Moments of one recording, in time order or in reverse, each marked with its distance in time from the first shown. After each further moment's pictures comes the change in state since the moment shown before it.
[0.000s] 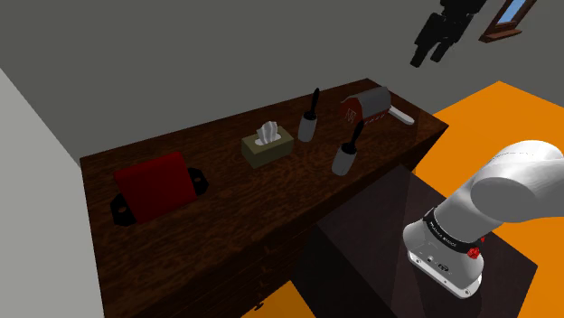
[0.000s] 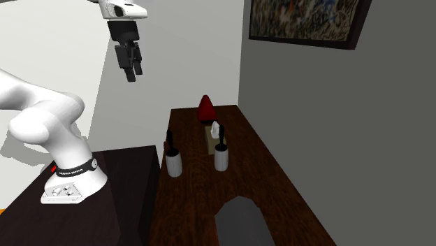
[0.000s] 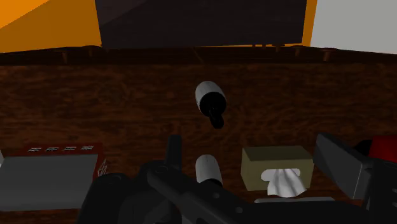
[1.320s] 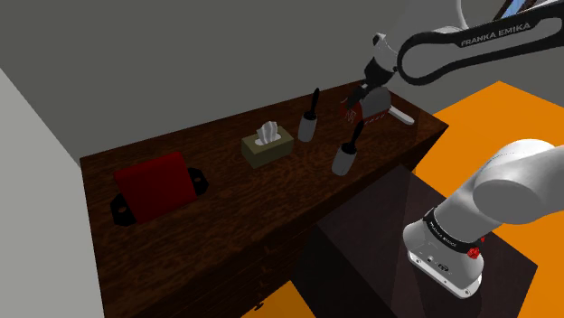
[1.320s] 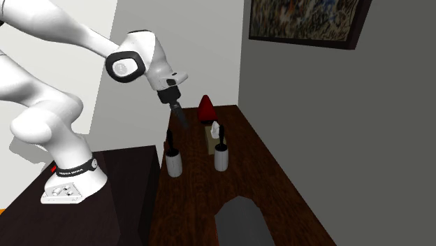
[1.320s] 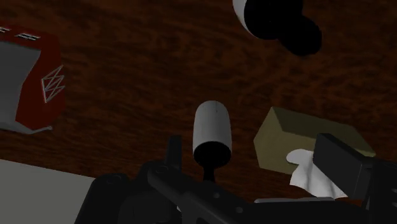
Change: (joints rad) arm 0.054 0.299 -0.051 -0.395 -0.094 0.978 -0.184
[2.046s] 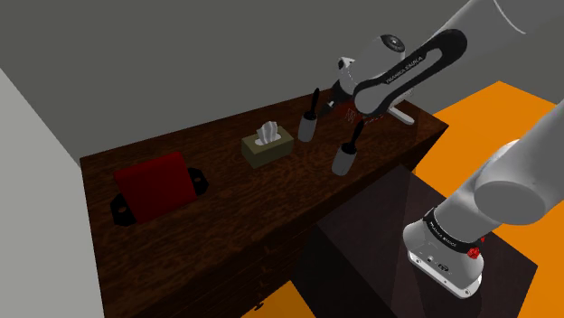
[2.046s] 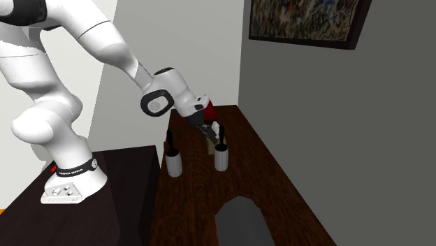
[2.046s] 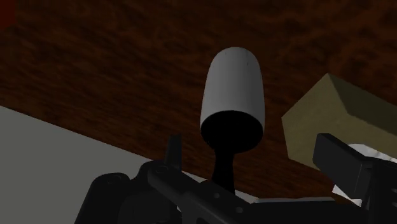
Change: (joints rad) arm 0.033 0.513 -0.027 0.100 -0.021 0.594 -0.113
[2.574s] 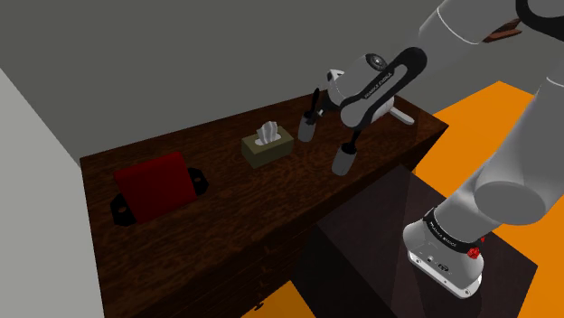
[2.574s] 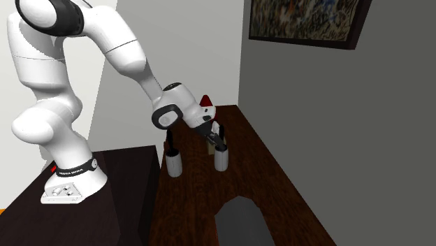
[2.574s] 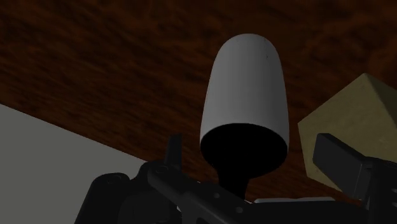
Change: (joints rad) arm 0.005 0.222 0.004 0.082 0.000 0.188 -0.024
